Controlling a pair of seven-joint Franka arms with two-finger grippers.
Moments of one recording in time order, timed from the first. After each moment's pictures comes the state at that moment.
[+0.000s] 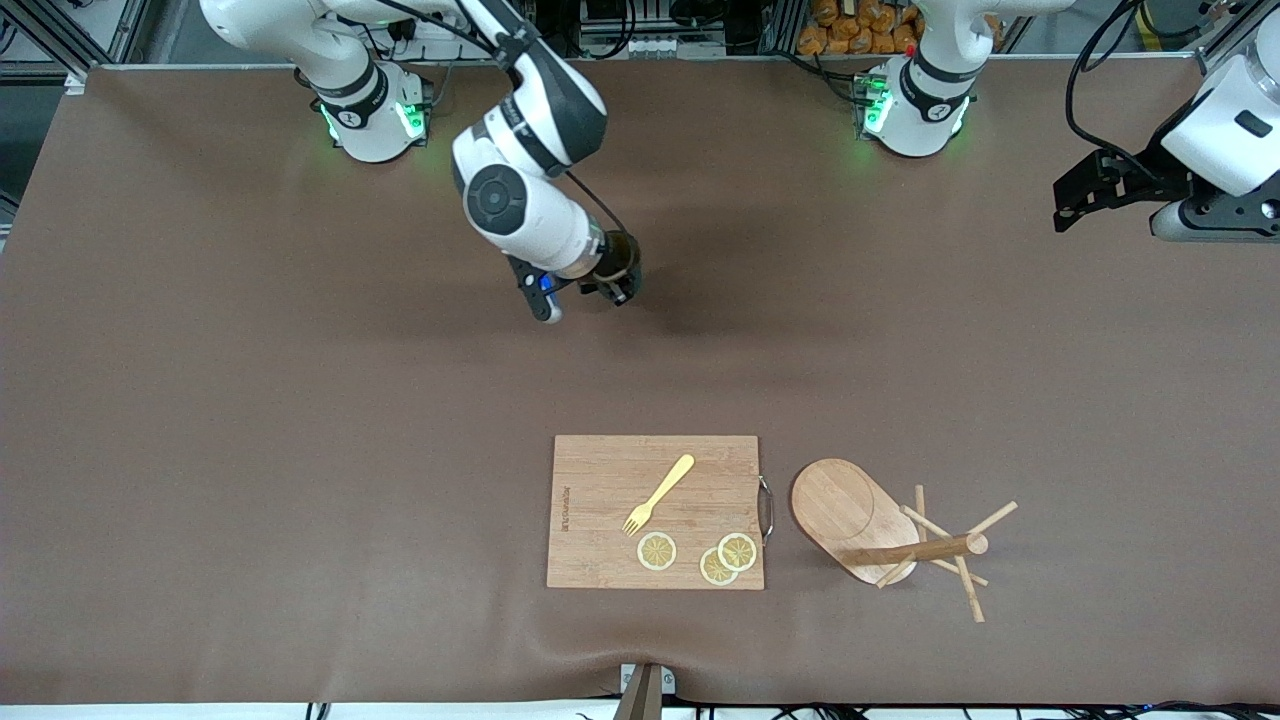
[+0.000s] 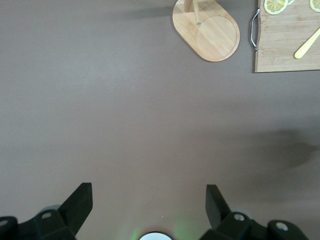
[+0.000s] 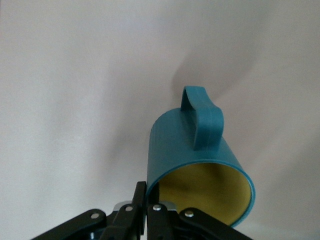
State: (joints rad) left arm -0.08 -0.05 -0.06 -1.56 0.02 1.47 -0.07; right arm 0.81 0.39 -0.02 -1.85 0.53 2.27 1.63
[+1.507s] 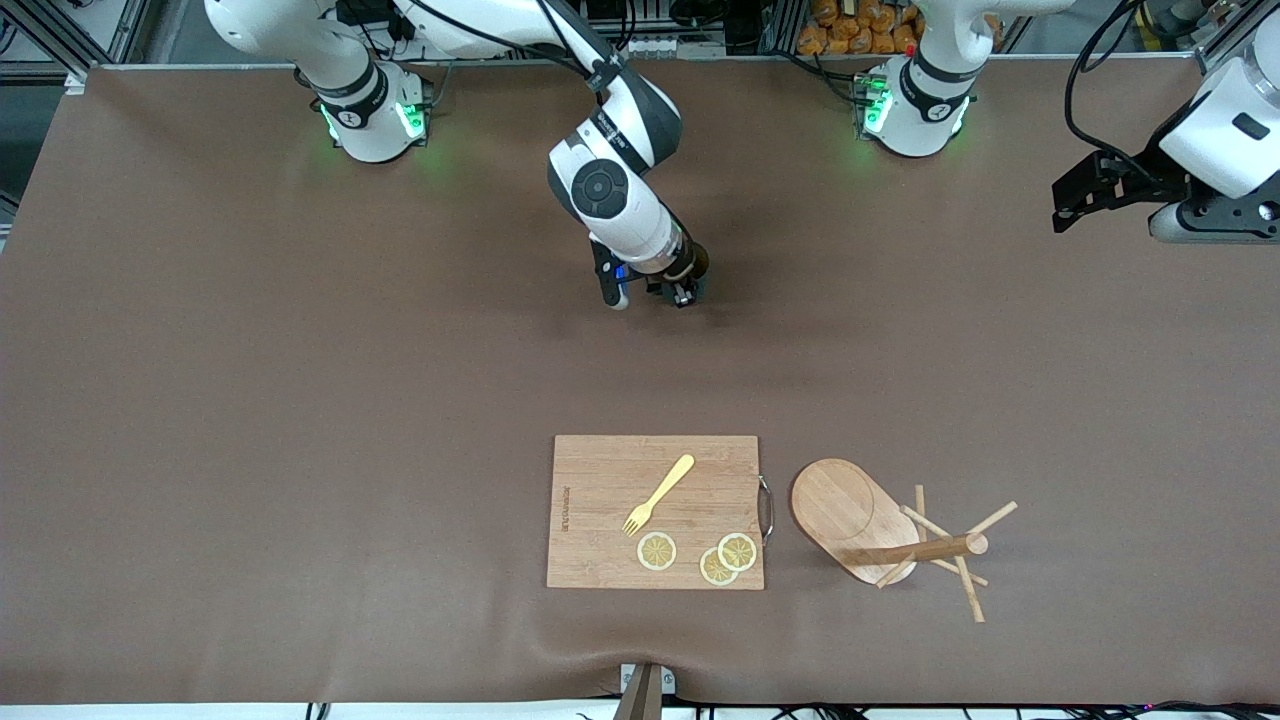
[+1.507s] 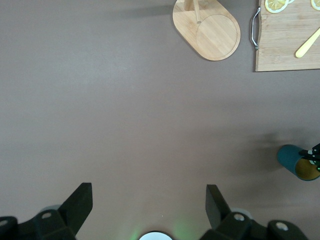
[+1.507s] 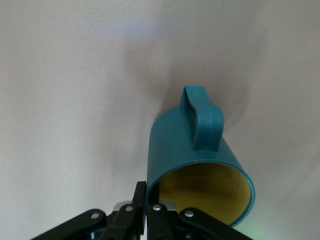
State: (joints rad) left arm -0.08 -0.05 -0.06 -1.56 0.02 1.47 -0.07; right arm 0.95 0.59 -0.03 -1.75 0.53 2.48 1.88
